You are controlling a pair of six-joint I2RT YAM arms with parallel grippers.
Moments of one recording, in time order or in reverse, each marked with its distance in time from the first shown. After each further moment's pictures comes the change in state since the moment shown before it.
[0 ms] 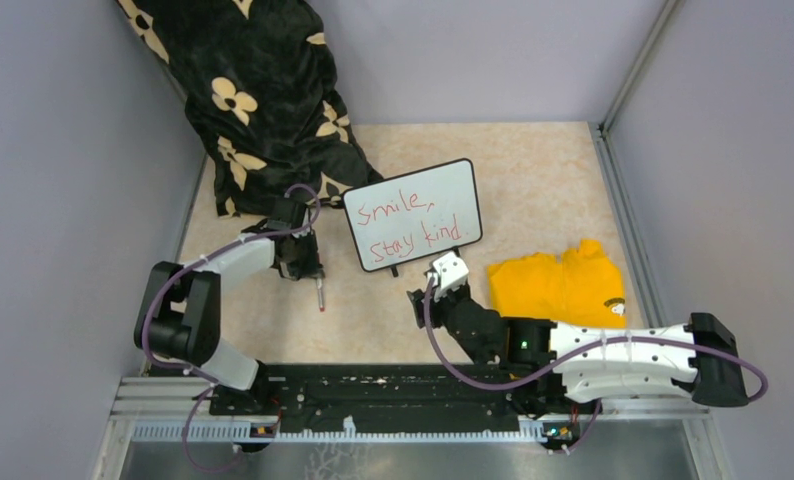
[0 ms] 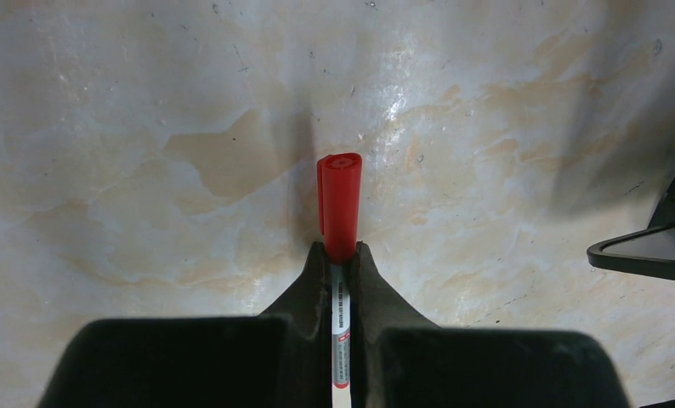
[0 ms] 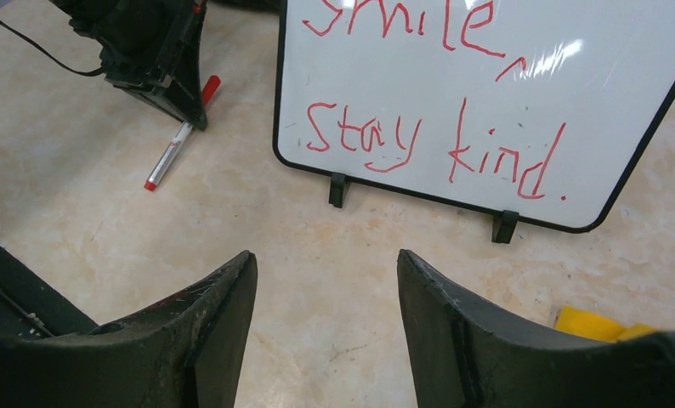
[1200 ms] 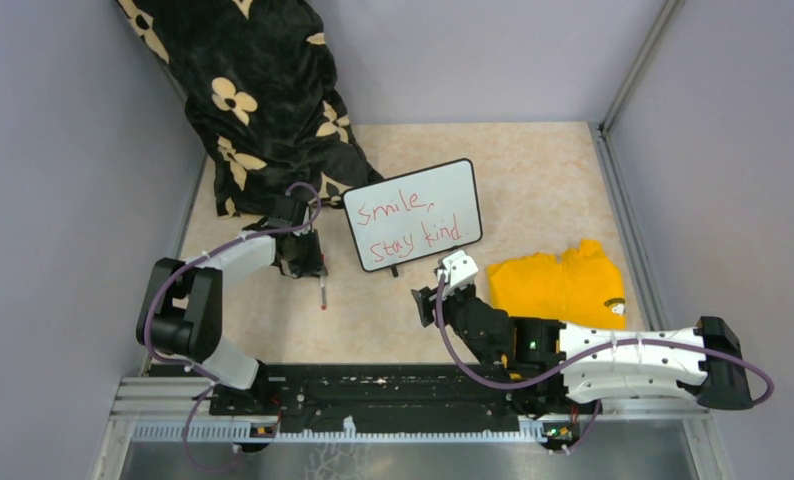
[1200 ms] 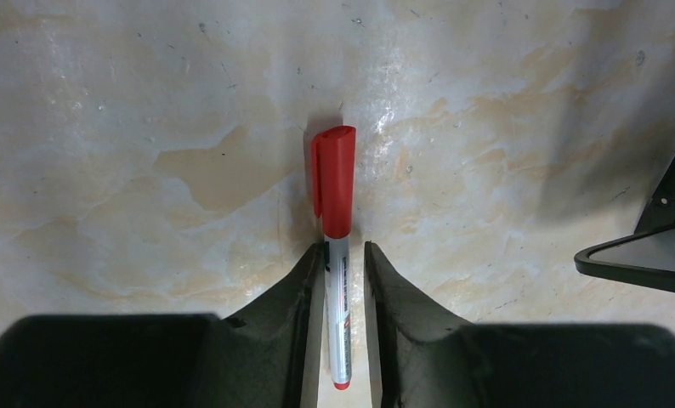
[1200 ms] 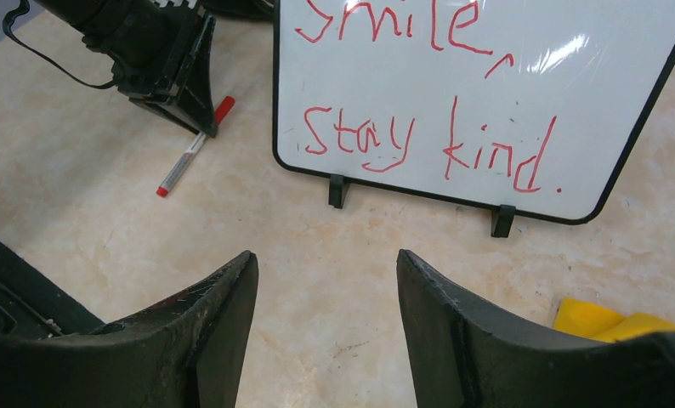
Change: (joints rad) left arm 0.001 0.025 0.021 0.004 0.017 0.000; right arm 0.000 -0.062 0.000 -0.042 0.008 0.038
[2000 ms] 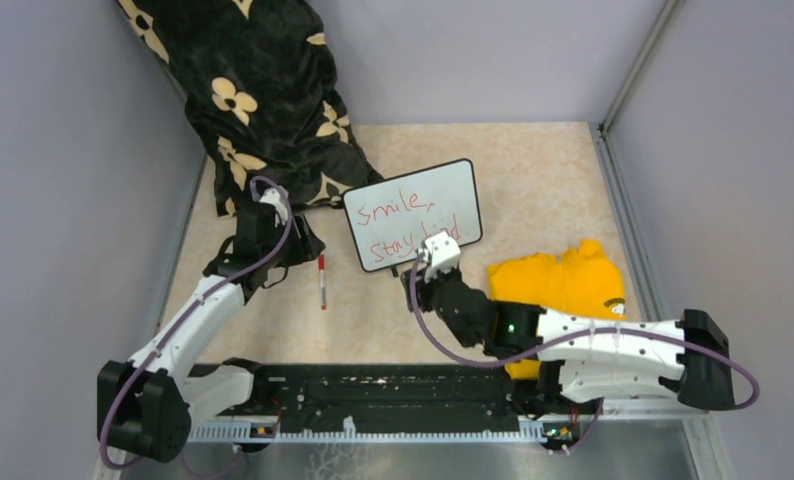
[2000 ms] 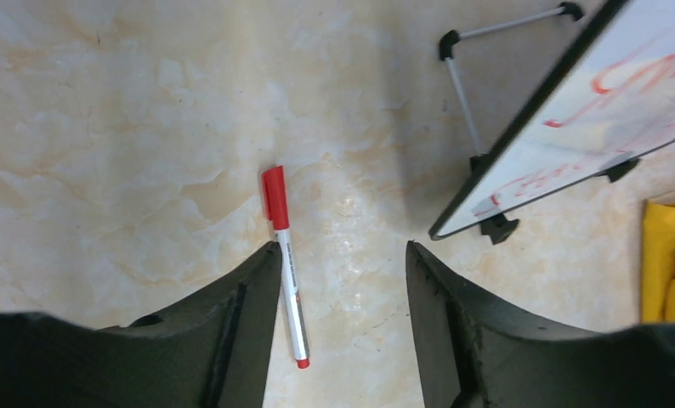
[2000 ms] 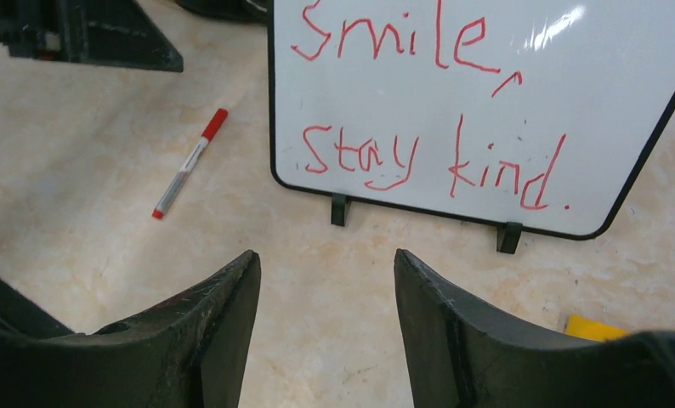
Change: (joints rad) left arm 0.000 -0.450 -0.124 0.121 -0.032 -0.007; right arm -0.049 0.119 0.087 -0.018 -0.036 0.013
